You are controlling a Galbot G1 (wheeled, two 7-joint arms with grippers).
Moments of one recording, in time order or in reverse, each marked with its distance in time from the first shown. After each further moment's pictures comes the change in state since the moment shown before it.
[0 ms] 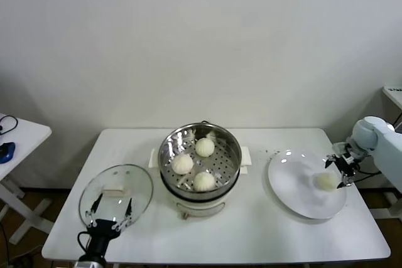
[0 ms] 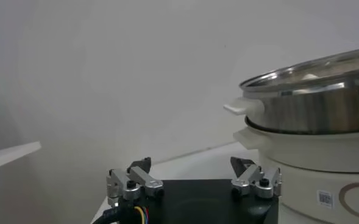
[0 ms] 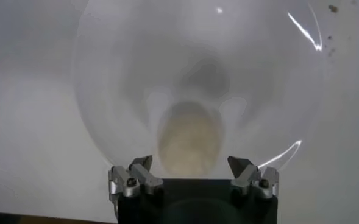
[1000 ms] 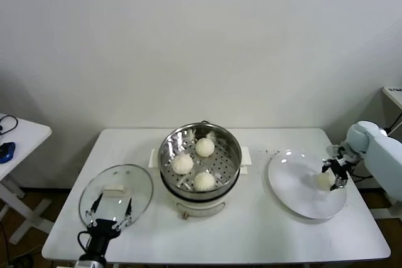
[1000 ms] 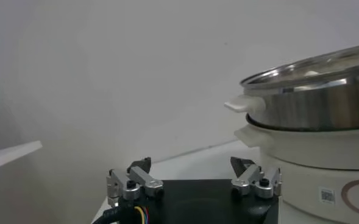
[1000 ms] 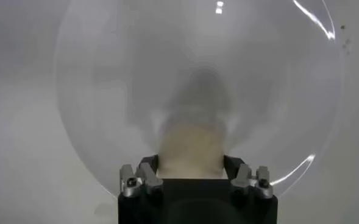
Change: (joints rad) left arm -0.005 -0.003 -0.001 0.002 0.010 0.005 -0.002; right arm -0.019 0.066 0.053 -0.102 -0.020 0.000 -0.009
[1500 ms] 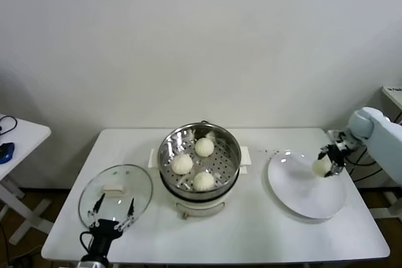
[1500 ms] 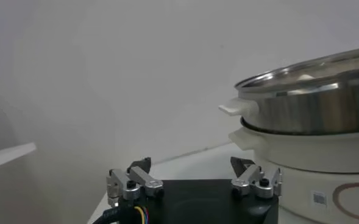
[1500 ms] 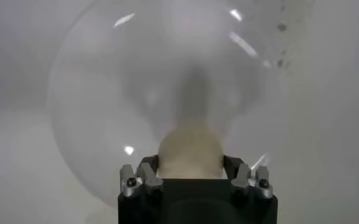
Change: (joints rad) left arm 0.004 -0.006 0.016 -0.007 0.004 -0.006 0.000; right arm 0.254 -0.027 -0.309 0.080 0.352 -0.116 0.010
